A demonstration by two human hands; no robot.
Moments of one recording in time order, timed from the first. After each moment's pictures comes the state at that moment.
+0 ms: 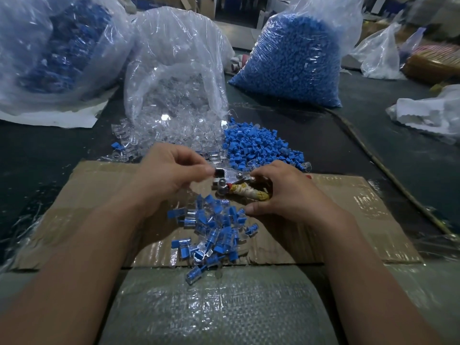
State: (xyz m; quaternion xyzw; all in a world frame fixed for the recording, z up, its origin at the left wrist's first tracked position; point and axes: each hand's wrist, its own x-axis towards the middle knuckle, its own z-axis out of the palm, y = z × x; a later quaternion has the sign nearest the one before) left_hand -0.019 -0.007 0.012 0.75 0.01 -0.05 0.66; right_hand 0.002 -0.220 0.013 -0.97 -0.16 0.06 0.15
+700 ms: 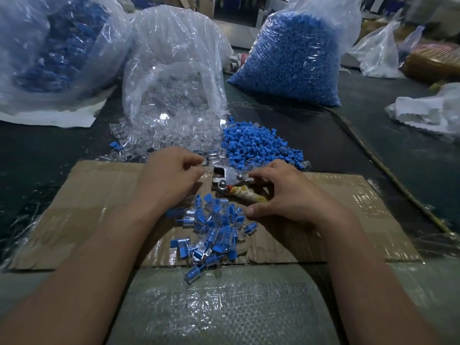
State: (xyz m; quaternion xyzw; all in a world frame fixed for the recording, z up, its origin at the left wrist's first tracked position) left_hand -0.002 -0.014 -0.005 0.93 -0.03 0.13 0.35; right_hand 0.003 -0.224 0.014 -0.97 -0.16 0.09 0.17
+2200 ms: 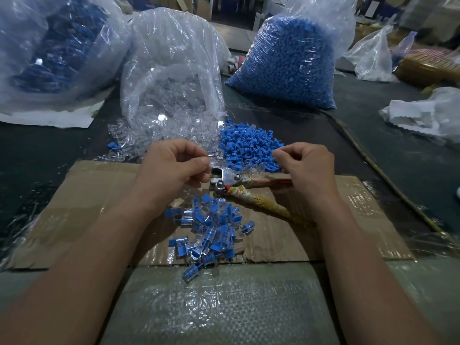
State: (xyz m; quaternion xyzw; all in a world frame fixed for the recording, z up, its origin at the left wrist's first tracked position) left_hand -0.020 -0.018 0.015 0.73 -0.03 0.03 0.68; right_hand 0.018 -0.236 0.013 -0.91 -0.01 -0.17 0.38
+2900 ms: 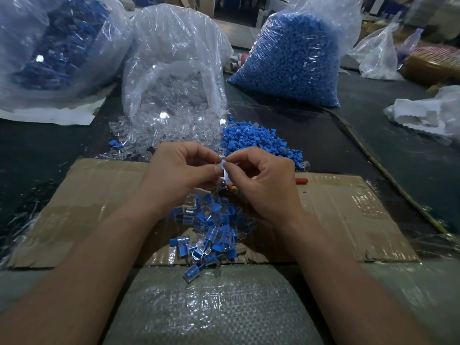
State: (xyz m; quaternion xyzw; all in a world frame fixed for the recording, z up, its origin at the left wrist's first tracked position) left_hand -0.024 -0.027 0.019 0.74 -0.05 0.02 0.67; right_hand -0.013 -0.178 0.007 -0.84 -0.24 -0.21 0.43
